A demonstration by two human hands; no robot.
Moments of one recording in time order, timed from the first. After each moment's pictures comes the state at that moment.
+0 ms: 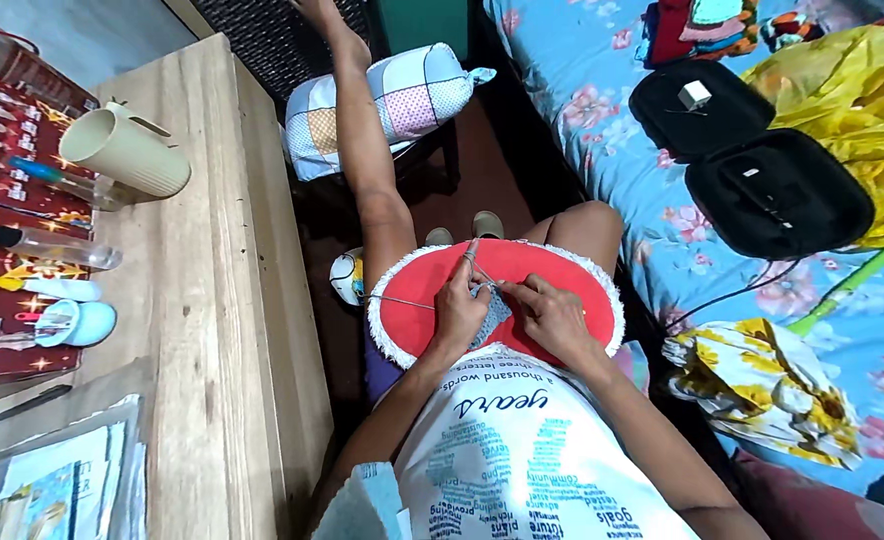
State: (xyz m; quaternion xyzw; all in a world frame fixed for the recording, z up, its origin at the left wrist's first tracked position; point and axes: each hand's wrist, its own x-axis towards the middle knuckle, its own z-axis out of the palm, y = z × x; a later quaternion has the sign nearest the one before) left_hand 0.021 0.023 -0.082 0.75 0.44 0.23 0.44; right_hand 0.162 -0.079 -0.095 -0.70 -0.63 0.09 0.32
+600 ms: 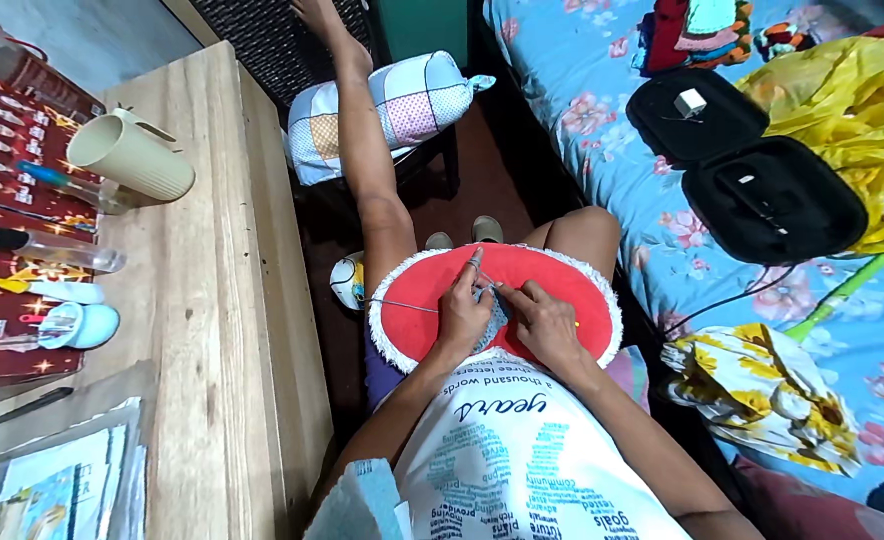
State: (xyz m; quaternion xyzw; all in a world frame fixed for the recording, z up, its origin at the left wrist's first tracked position) left_hand 0.024 0.021 -0.088 0.75 0.43 0.25 0.44; right_hand 0.148 -0.078 -0.100 -0.73 -0.61 0.06 0.32
